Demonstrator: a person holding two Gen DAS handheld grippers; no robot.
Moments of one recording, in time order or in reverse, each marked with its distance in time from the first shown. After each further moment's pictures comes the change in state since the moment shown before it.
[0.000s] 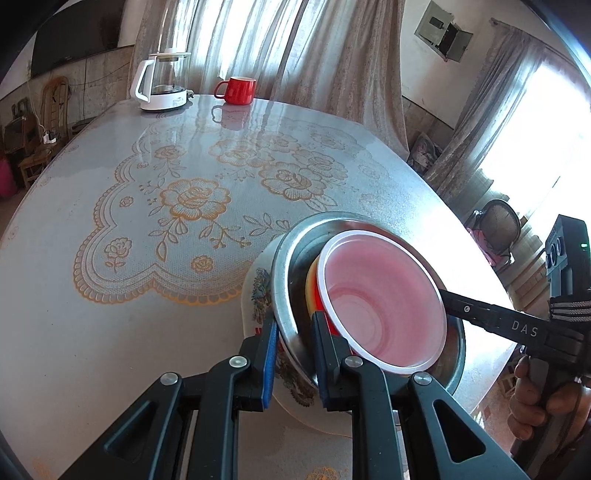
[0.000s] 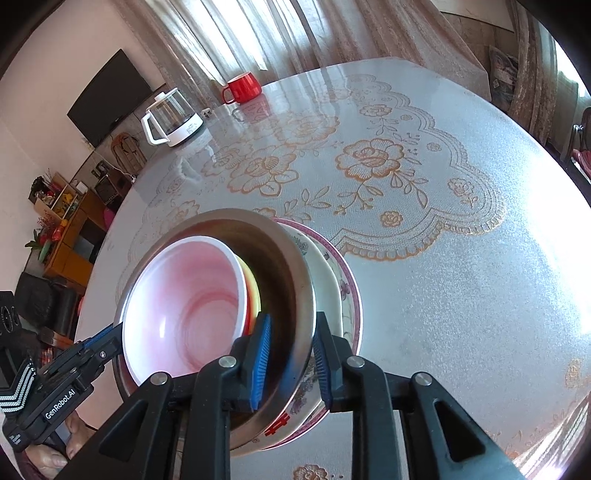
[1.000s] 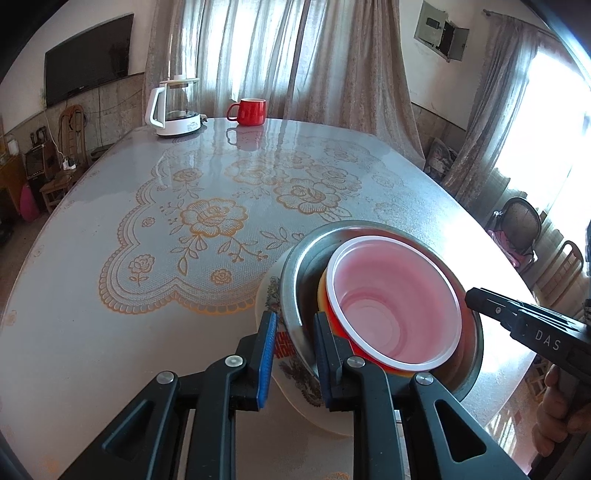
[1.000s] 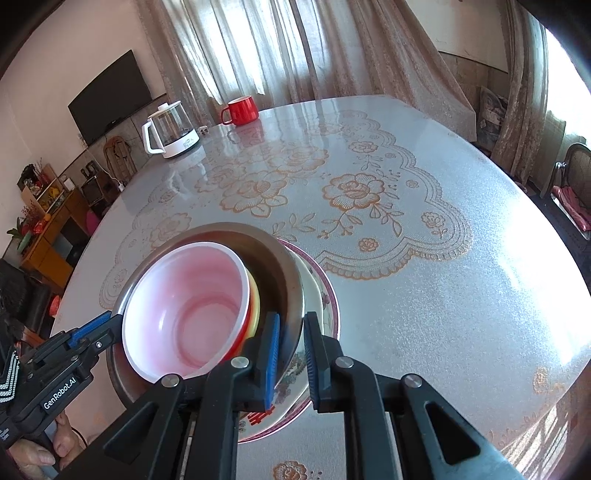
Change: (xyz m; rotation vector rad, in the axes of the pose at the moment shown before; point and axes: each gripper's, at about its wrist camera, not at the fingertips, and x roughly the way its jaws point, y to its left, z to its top) left arm -0.008 -0.010 -0.008 0.058 -0.088 0.119; right arm -0.022 0.014 -0.014 -0.090 -0.124 -0.130
